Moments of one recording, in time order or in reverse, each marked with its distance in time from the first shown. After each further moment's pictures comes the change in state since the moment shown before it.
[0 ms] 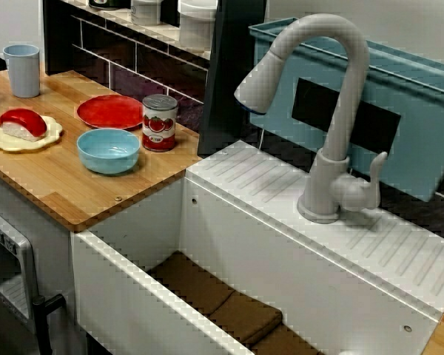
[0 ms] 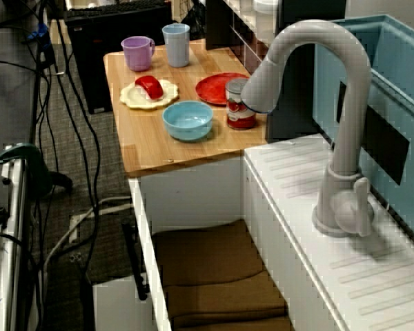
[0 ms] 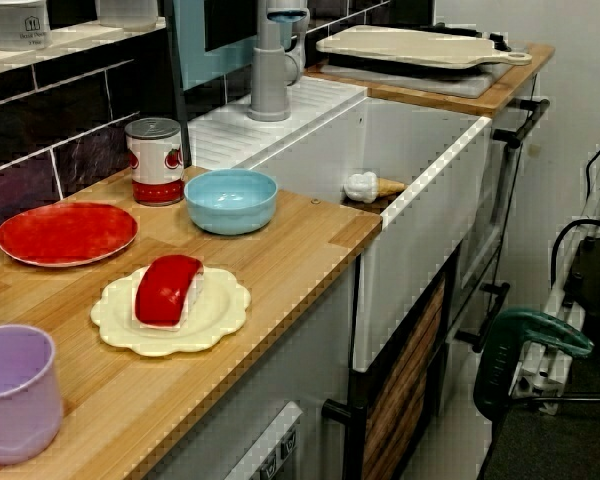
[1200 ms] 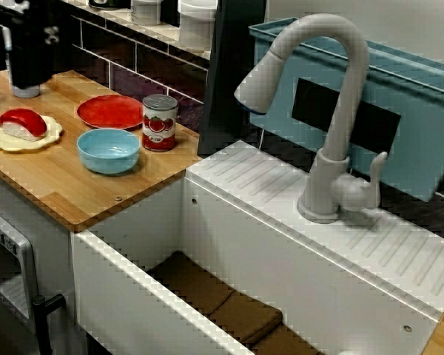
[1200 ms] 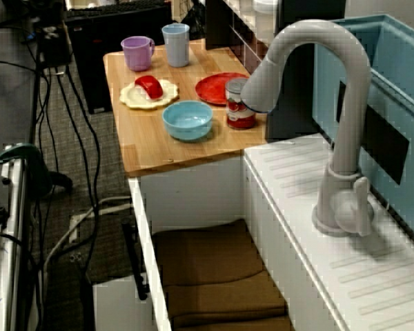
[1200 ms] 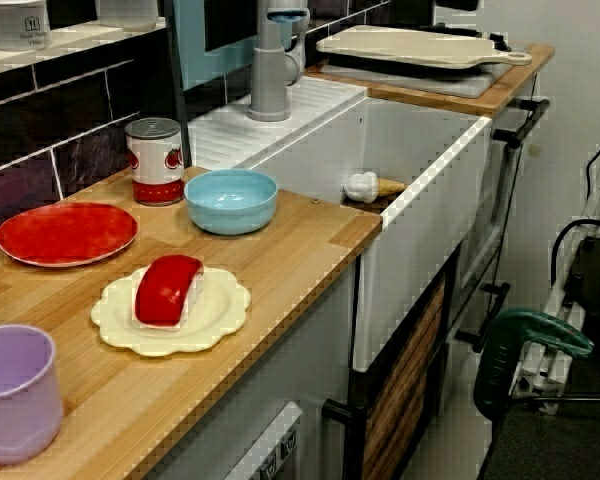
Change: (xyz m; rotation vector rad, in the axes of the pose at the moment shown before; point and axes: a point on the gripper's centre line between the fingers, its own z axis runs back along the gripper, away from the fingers) arm 0.068 0.026 -0.052 0.079 0.014 0.094
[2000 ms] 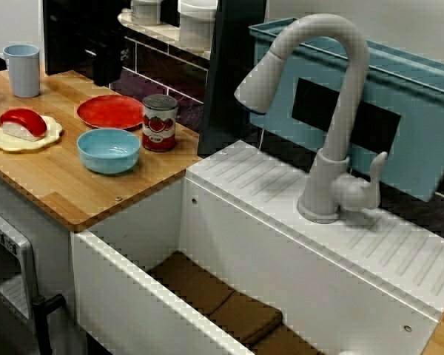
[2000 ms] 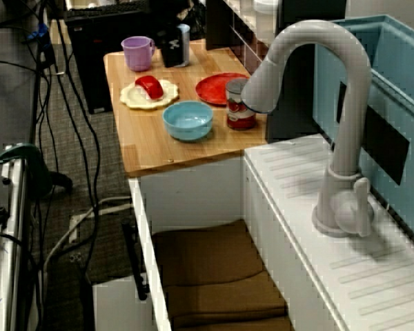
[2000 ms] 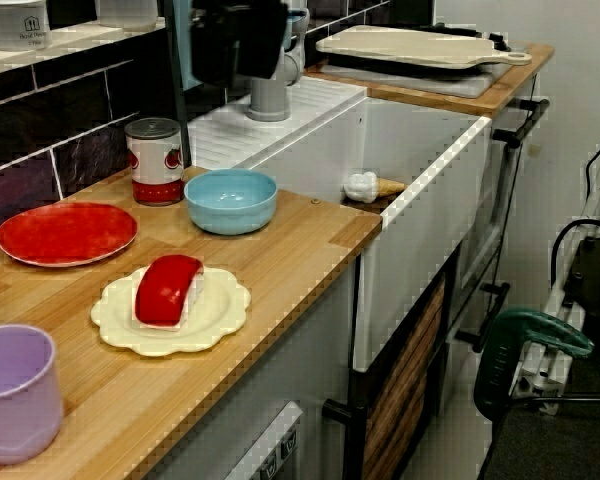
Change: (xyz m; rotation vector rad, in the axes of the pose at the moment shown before) arm 0.134 0.060 -0.065 0.094 -0.023 -0.143
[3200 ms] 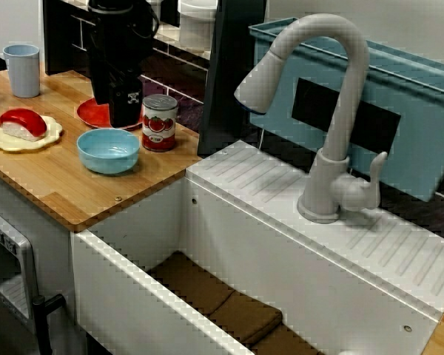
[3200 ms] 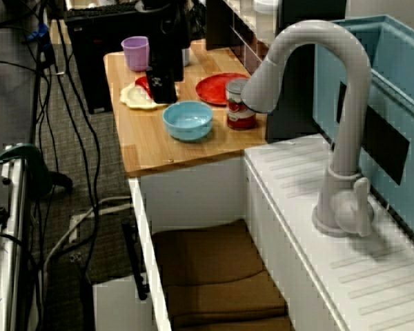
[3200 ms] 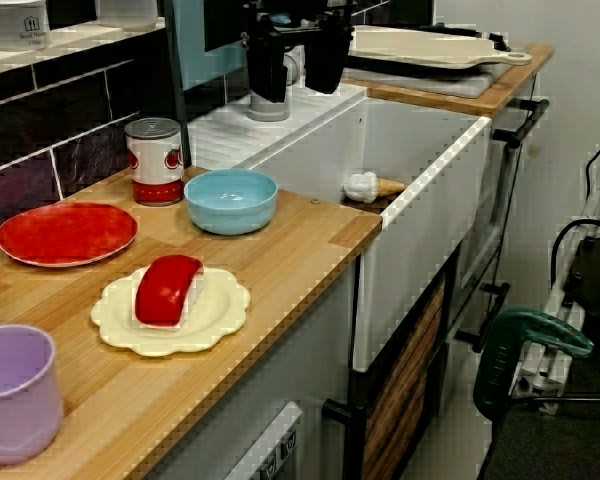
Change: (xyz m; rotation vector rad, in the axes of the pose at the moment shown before) arm -0.023 -0.057 -0.008 -0.102 -0.047 -0.301
